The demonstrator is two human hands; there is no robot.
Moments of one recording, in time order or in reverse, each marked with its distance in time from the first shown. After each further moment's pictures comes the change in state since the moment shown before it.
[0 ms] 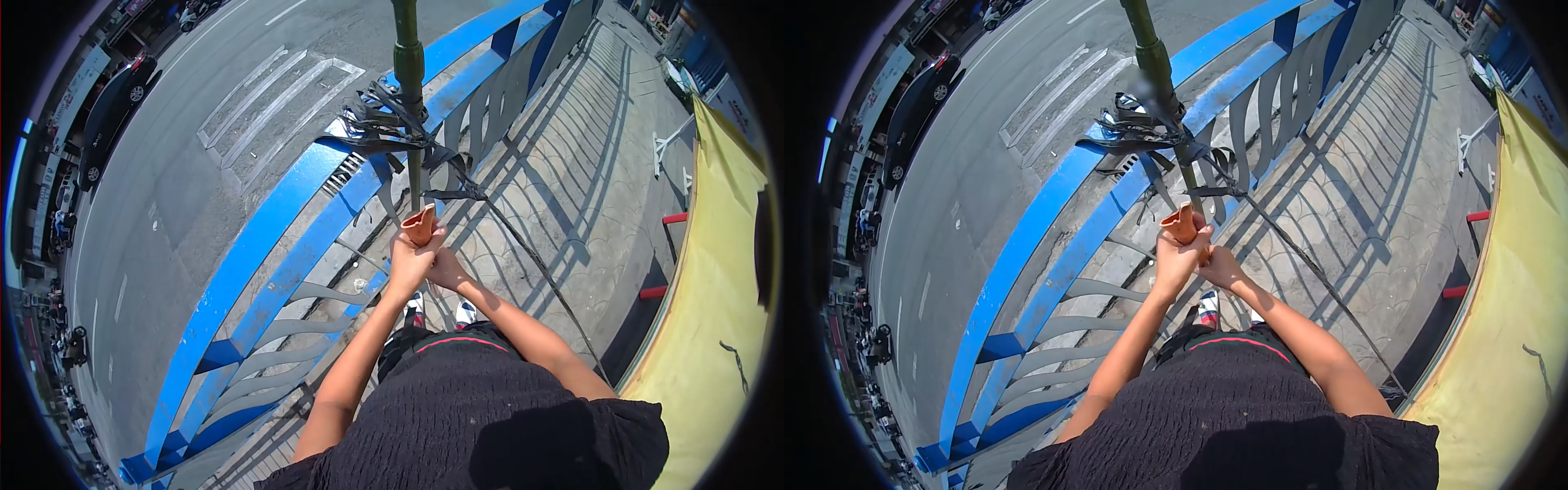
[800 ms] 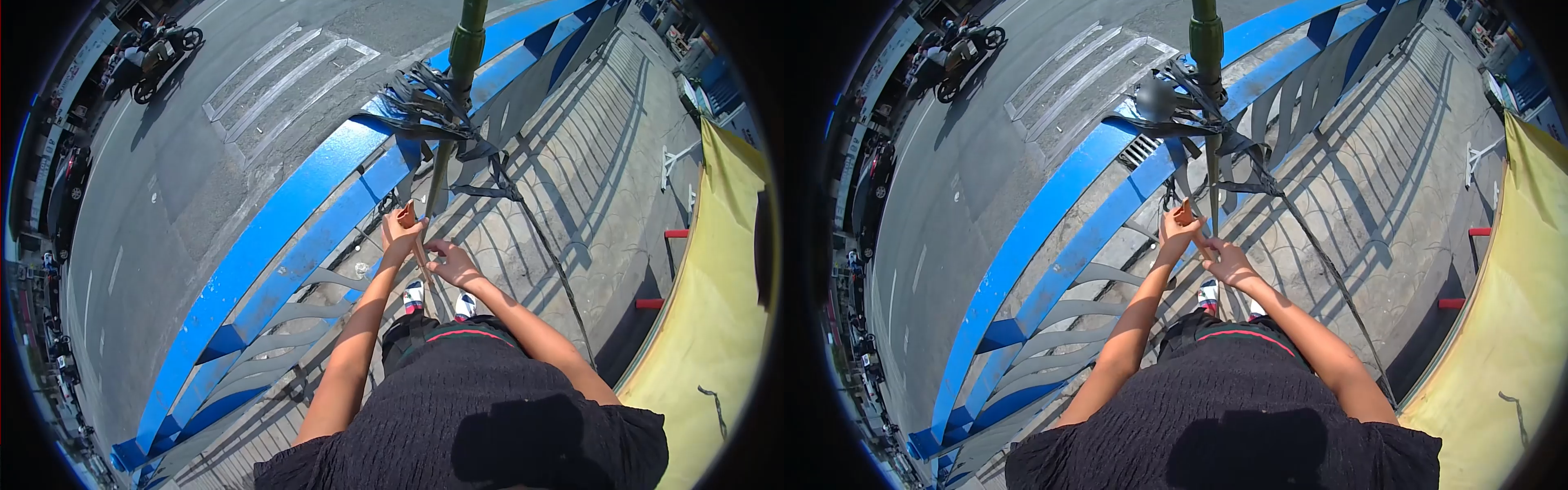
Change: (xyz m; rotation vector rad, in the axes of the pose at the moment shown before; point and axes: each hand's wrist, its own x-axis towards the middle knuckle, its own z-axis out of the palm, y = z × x) left_hand 0.063 -0.163 -0.069 0.604 0.216 -0.135; right_hand 0.001 -0.014 0.003 -0.173 -0.216 0.164
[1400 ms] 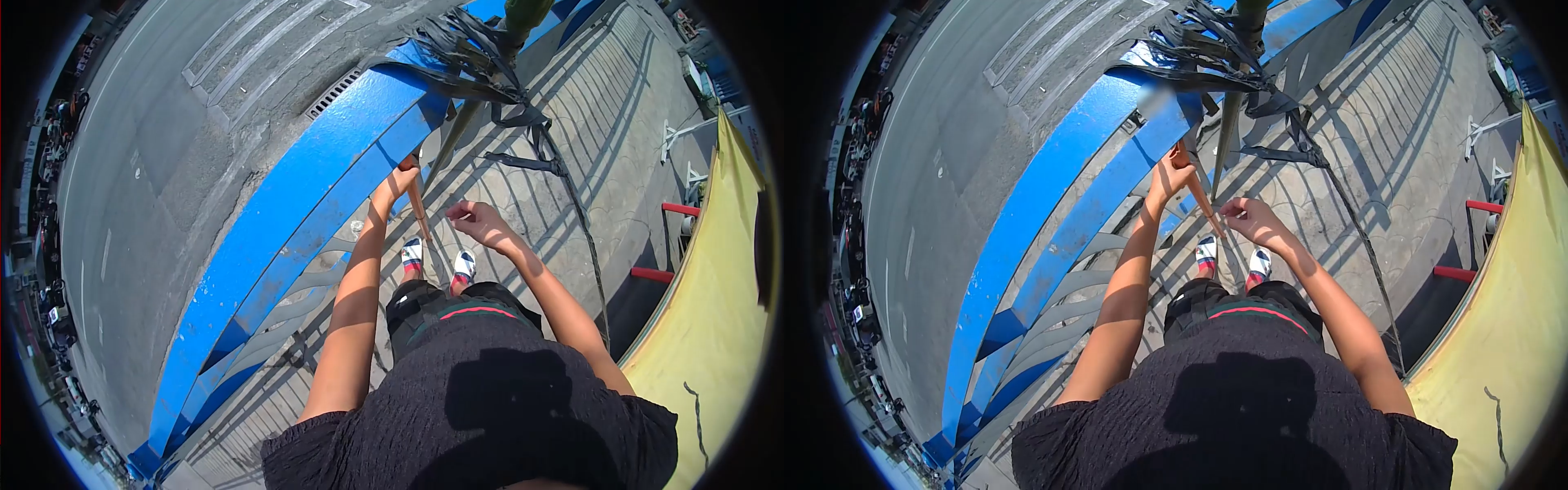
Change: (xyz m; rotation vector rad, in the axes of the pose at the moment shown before) left_hand 0.050 0.001 -0.032 -0.076 -0.253 0.027; right_hand -0.010 -0.033 -0.042 0.165 -0.136 0.156
